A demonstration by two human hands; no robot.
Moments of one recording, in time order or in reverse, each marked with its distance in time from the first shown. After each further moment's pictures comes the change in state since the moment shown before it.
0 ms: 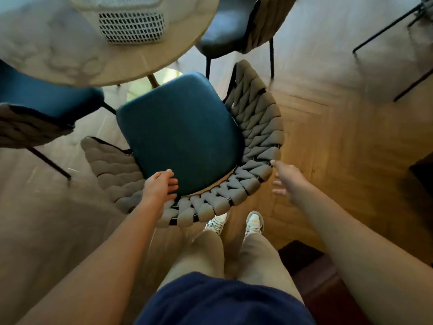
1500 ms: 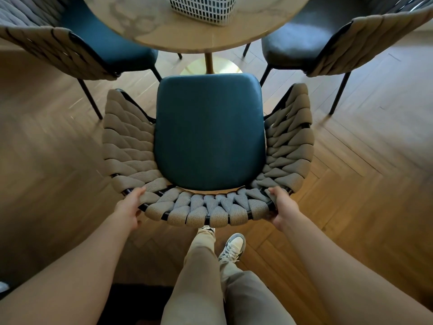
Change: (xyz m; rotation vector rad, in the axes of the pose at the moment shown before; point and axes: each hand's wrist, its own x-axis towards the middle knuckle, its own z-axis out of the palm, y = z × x) left_hand 0.001 -0.099 0.027 -0.550 0.464 -0.435; right_hand 0.111 -0.016 -0.007 0.059 -0.152 0.175
